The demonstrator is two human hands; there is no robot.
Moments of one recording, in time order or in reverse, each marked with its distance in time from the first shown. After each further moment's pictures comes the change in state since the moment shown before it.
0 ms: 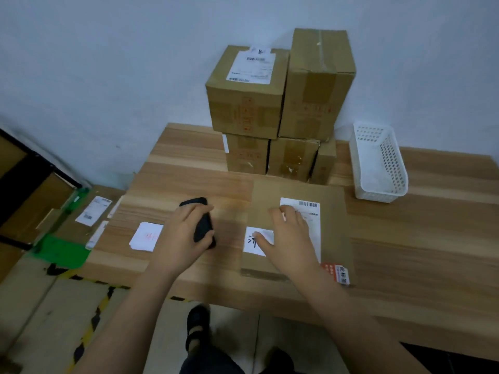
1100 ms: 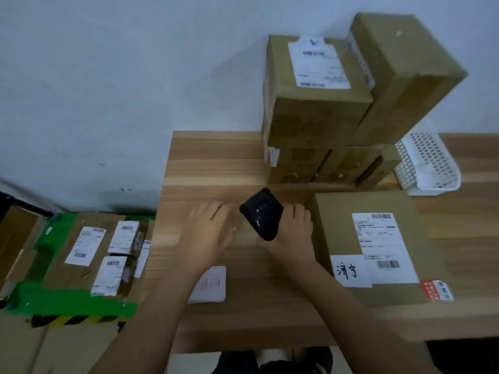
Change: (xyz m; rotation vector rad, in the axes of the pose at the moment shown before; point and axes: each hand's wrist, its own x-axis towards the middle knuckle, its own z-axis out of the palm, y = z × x) left_hand 0.100 -0.176 -0.029 0.044 -0.093 0.275; right_hand 0.132 -0.134 0.112 -0.012 0.221 0.322
